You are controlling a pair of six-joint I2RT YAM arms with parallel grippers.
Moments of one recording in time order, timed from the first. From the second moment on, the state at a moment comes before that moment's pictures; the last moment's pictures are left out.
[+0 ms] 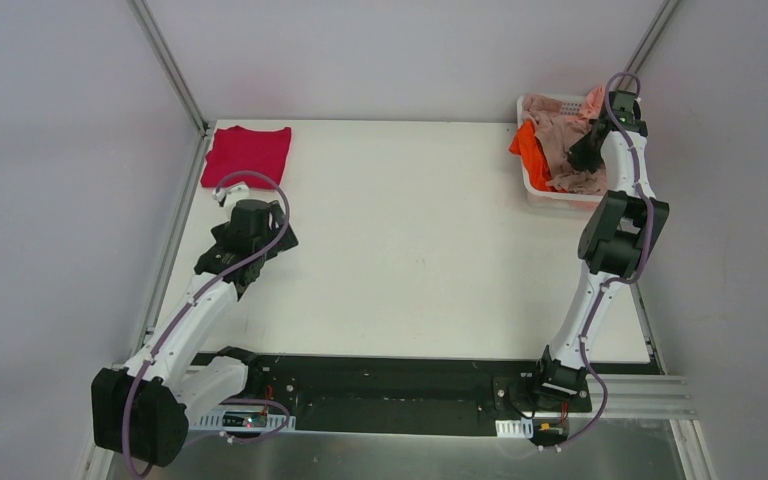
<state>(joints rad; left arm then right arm) -0.25 0.99 0.71 -0.45 -0.40 -0.54 -0.24 2.22 2.08 -0.83 0.06 0.63</state>
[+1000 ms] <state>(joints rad) -0.25 0.68 0.71 -0.46 -0.31 -0.56 0.17 1.52 2.27 -0.58 -0.21 0.59</state>
